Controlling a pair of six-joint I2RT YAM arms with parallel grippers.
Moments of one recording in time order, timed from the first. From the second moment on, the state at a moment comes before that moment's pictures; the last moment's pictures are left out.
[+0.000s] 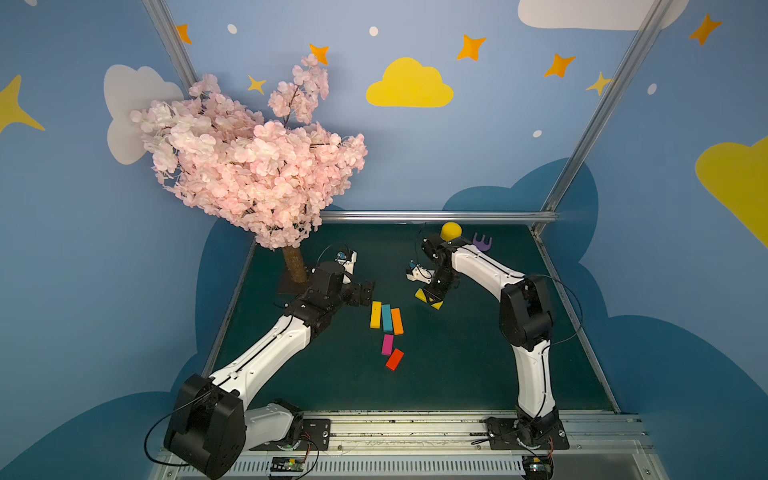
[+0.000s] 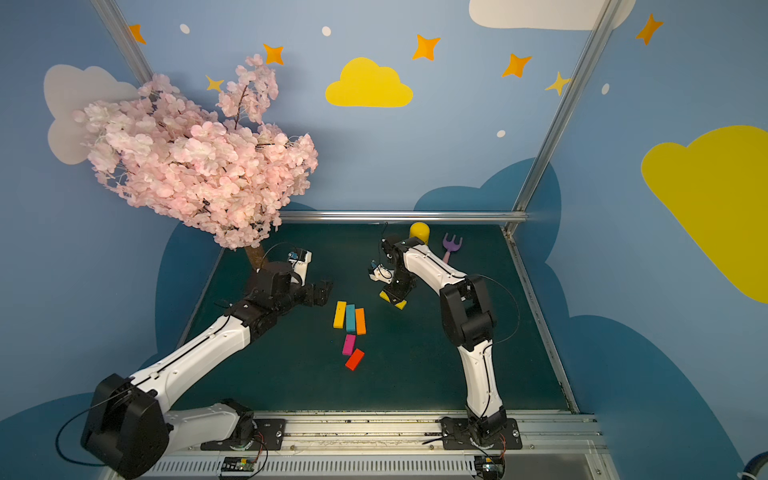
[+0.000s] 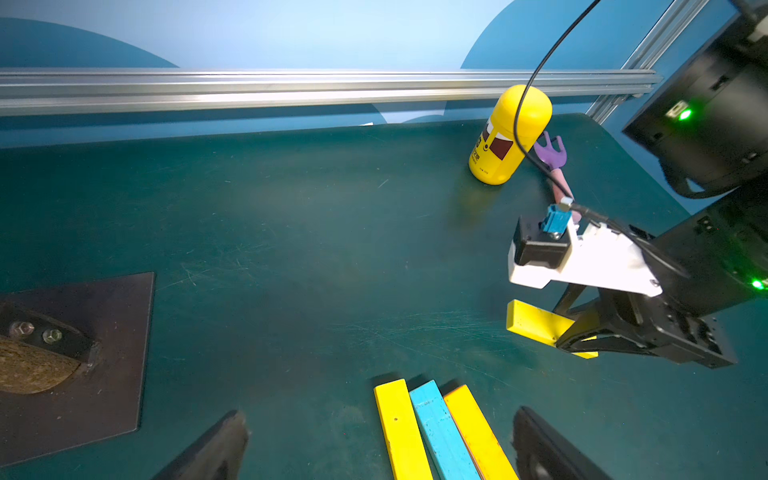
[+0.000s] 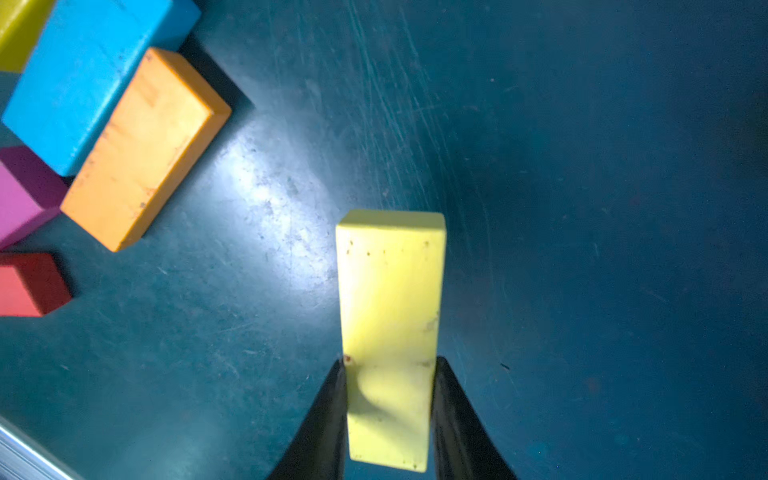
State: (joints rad) left arm -0.42 1.24 0.83 -0.15 0.00 -0.19; right arm 0.54 2.15 1.80 -1.14 -0.13 -0.54
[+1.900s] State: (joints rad) left arm -0.42 1.14 0.84 -0.19 0.05 -0.24; right arm 0.58 2.12 1.92 -1.09 -0.20 -0.85
